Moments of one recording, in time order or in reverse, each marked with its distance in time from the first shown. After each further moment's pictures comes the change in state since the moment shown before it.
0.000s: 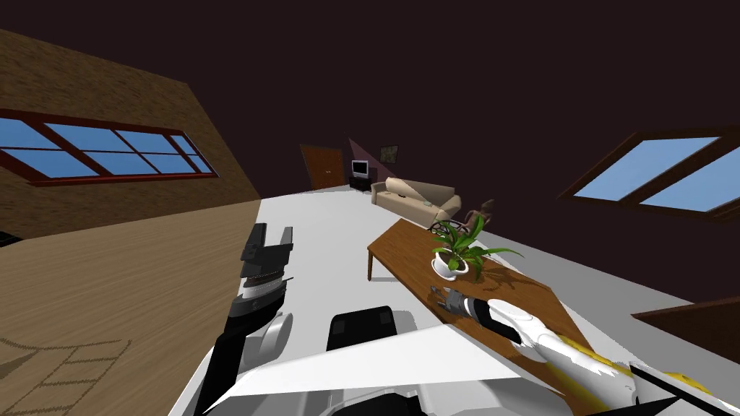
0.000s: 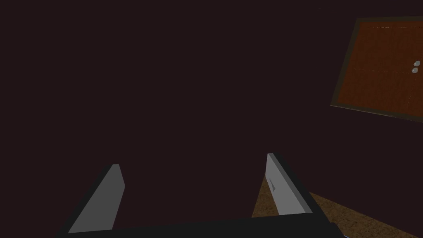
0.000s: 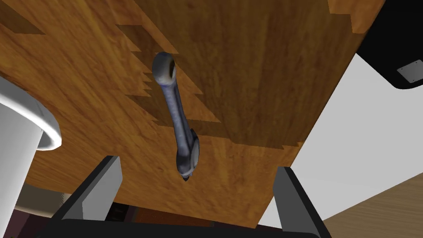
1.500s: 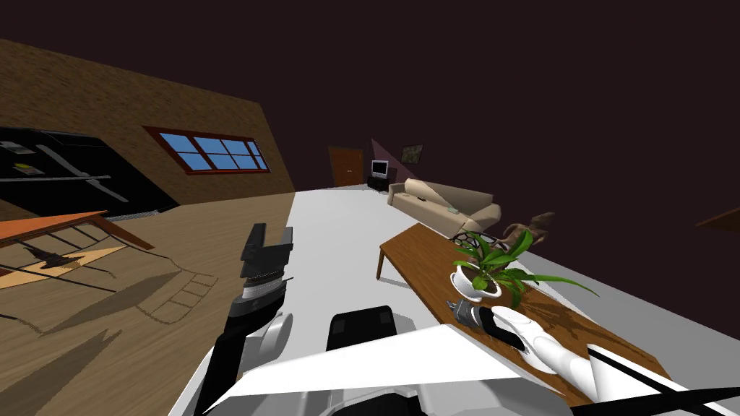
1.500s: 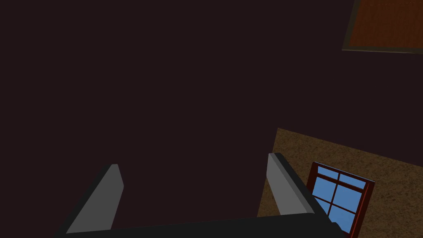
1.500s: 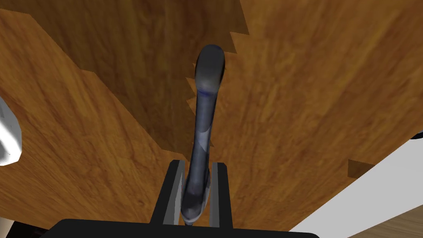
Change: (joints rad) left arm 0.000 0.000 0.000 0.000 0.000 0.000 0.000; right arm -0.084 0.065 0.071 0.258 0.020 0.004 0.023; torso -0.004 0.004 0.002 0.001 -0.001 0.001
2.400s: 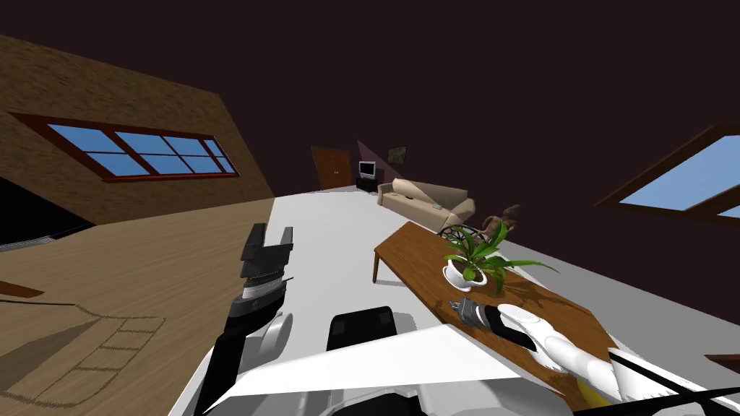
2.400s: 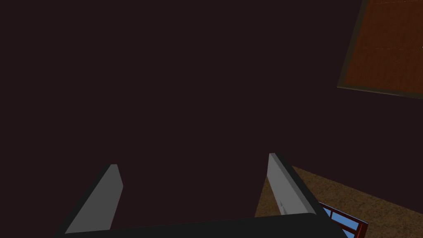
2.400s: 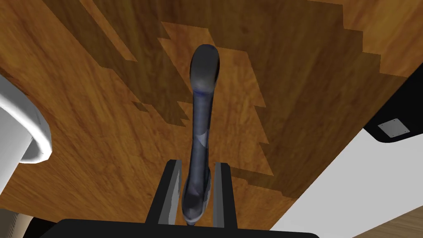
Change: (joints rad) left arm 0.000 0.000 0.000 0.000 0.000 0.000 0.000; right arm 0.031 -0.067 -0.008 -0.062 0.015 -0.052 0.038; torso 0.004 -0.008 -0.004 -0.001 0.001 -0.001
